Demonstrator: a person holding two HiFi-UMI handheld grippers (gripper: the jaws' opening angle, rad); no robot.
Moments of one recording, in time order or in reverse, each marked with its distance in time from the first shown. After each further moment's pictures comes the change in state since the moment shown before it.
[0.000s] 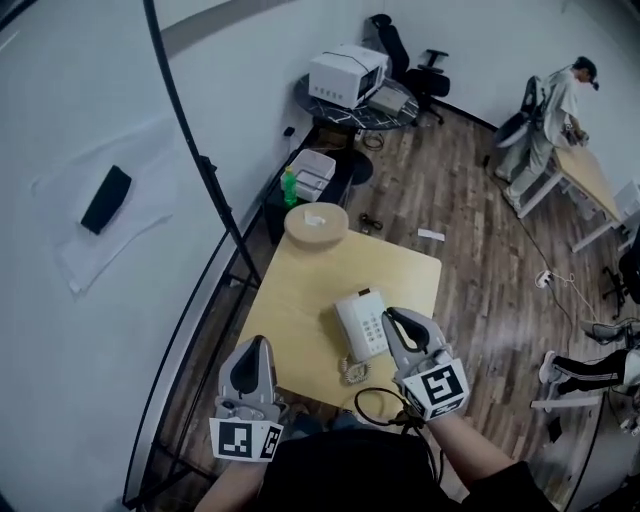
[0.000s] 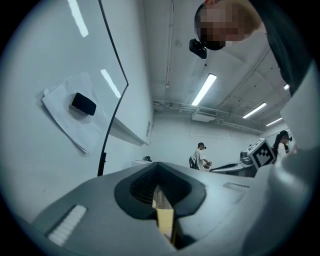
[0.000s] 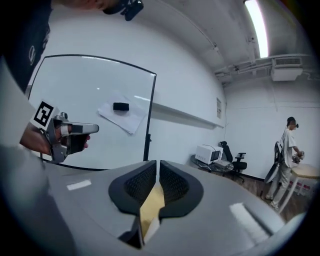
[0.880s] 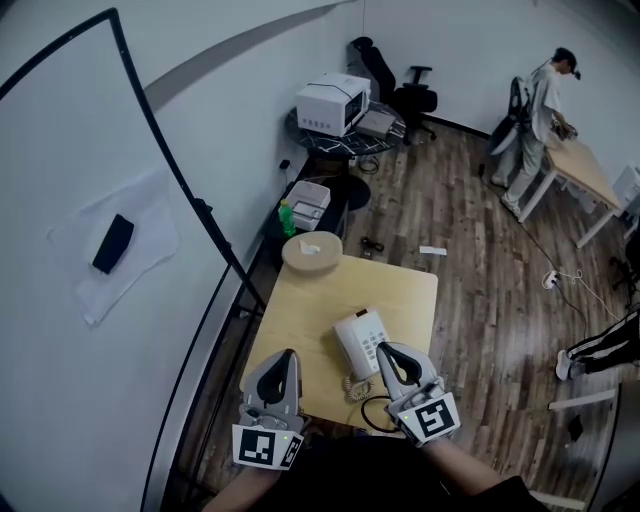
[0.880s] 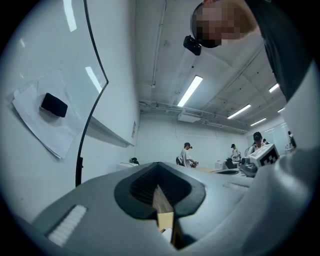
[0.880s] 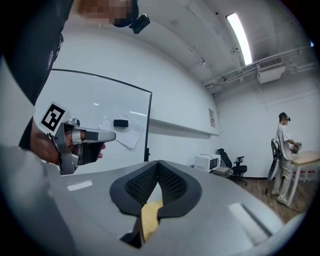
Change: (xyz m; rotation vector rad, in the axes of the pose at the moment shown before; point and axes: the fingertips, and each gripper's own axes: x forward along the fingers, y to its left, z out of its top) left arm 0.028 -0.073 0.023 0.048 -0.008 -0.163; right arm -0.048 0.010 0.013 0.076 -0.171 -0.035
